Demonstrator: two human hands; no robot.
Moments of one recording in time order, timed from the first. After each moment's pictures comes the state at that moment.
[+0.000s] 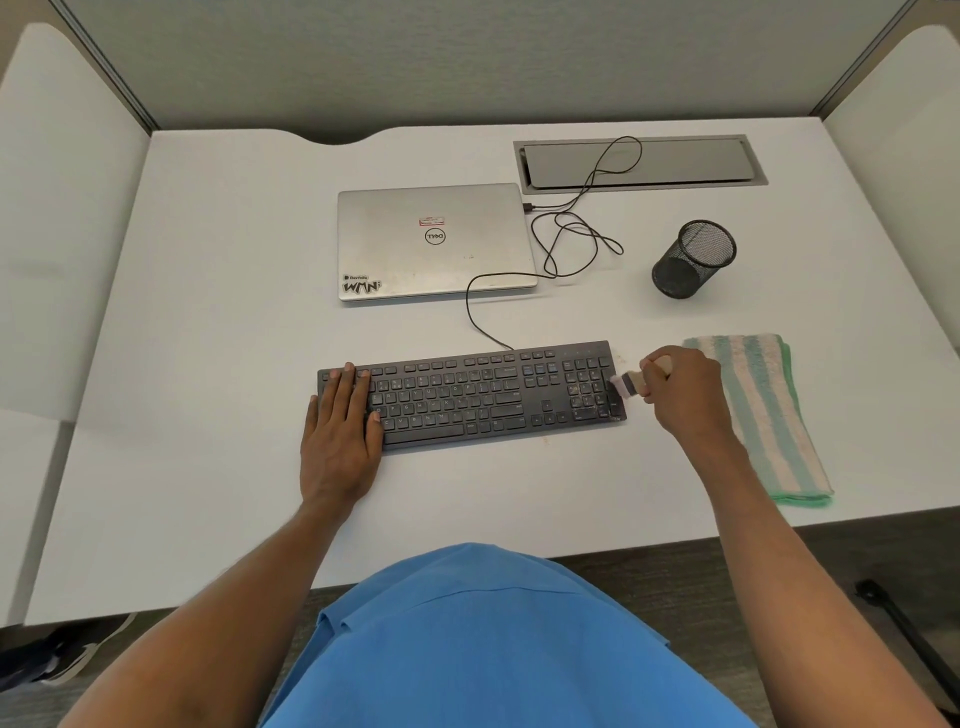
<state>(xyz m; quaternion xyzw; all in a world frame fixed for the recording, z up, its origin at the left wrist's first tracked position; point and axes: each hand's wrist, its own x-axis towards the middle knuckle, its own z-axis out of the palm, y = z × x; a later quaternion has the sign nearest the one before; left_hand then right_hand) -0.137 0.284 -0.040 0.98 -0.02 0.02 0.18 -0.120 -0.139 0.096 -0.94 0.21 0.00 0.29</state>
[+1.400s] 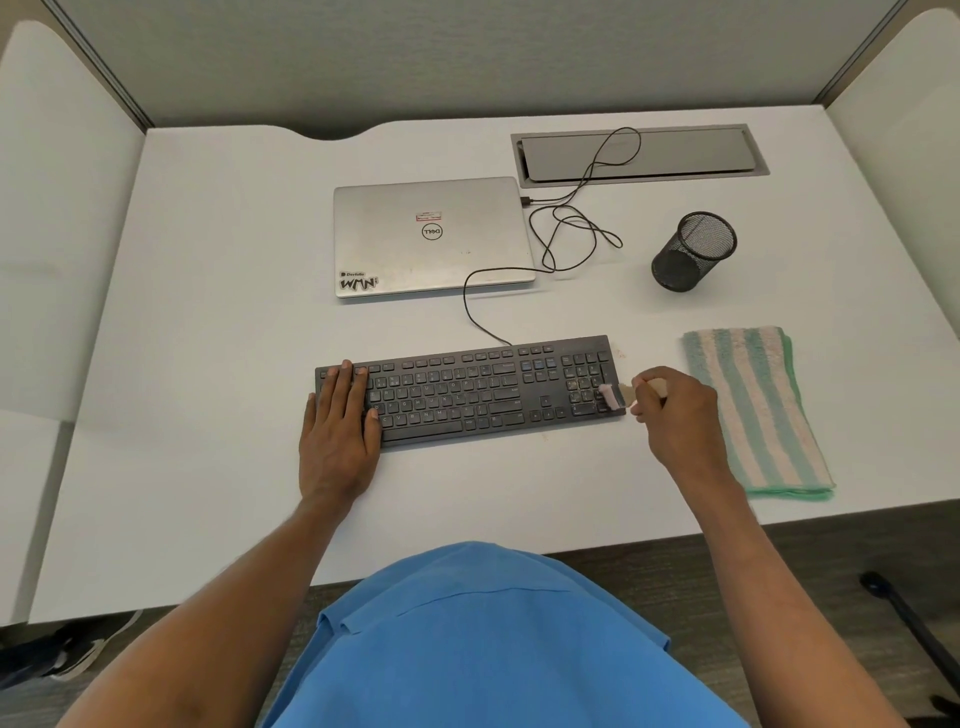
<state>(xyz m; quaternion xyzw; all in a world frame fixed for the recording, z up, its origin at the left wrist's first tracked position) -0.137 0.283 -0.037 0.98 -0.02 0.02 0.18 -0.163 -0.123 0.097 -0.93 0.17 -0.04 0.33</state>
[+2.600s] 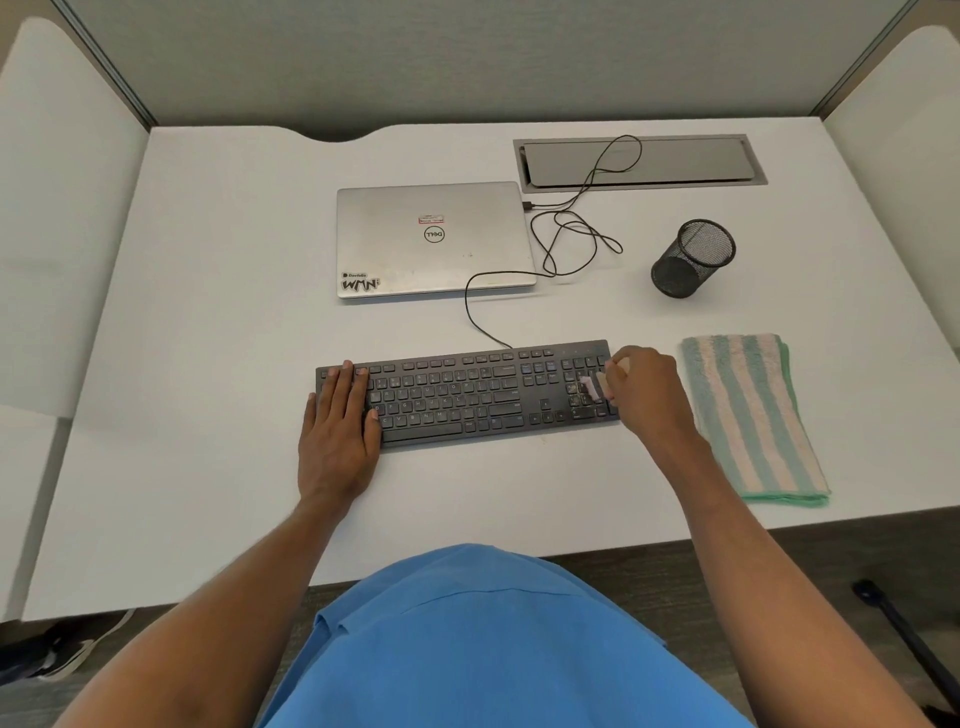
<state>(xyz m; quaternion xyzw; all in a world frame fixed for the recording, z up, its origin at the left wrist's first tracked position) -0.136 0.283 -0.038 0.98 -0.02 0.02 0.18 -0.118 -0.096 0.108 -0.95 0.18 0.04 0.24</state>
